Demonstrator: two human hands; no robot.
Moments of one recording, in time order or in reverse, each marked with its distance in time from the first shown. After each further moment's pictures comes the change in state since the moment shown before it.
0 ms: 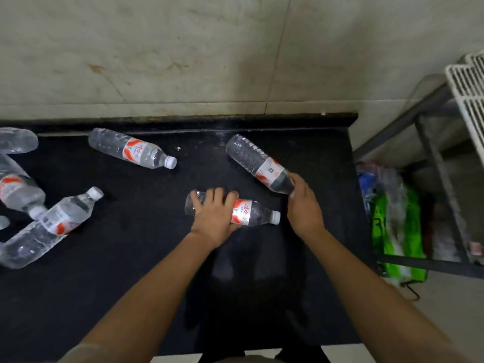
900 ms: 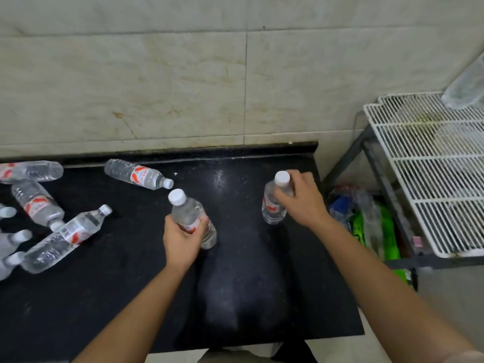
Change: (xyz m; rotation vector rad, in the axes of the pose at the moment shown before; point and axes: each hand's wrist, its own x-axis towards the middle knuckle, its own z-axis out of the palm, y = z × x) left_hand -0.082 0.026 -0.043 -1.074 0.546 -0.627; right_hand -0.038 -0.032 -0.128 0.129 0.012 -0.119
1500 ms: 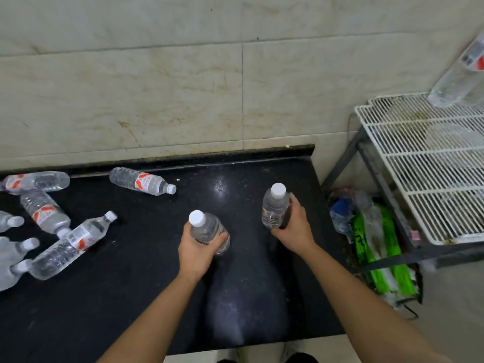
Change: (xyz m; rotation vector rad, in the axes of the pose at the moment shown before) left_hand -0.029 -0.005 0.005 -0.035 -0.161 -0.022; right_hand -0.037 0.054 0.070 0.209 0.050 0.156
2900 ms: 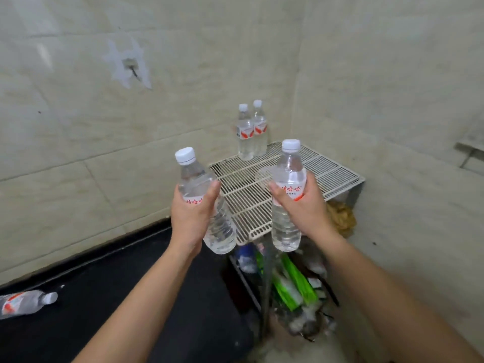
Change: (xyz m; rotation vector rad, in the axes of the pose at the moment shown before) left_hand -0.217 0.310 0.178 -0.498 -0.408 0.561; right_hand -0.187 -0.013 -0.381 0.361 0.654 -0.306
